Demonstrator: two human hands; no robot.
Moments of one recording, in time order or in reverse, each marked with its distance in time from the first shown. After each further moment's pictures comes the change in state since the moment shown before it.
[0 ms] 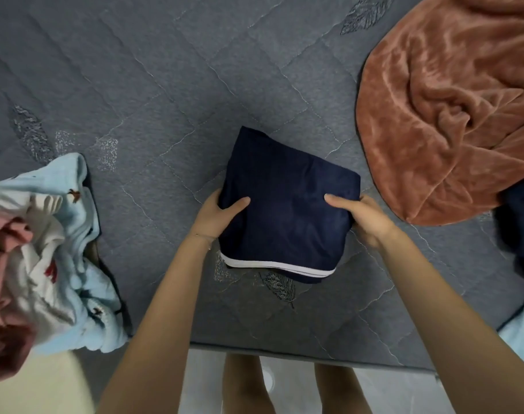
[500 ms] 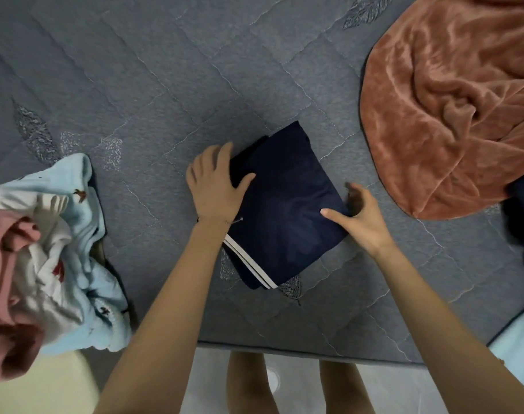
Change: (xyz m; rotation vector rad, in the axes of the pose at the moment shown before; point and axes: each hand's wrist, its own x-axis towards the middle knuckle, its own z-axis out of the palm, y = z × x) left_hand 0.006 0.027 0.007 0.915 0.502 0.481; right_hand -0.010 0.029 0.009 -0.412 0.237 -0.234
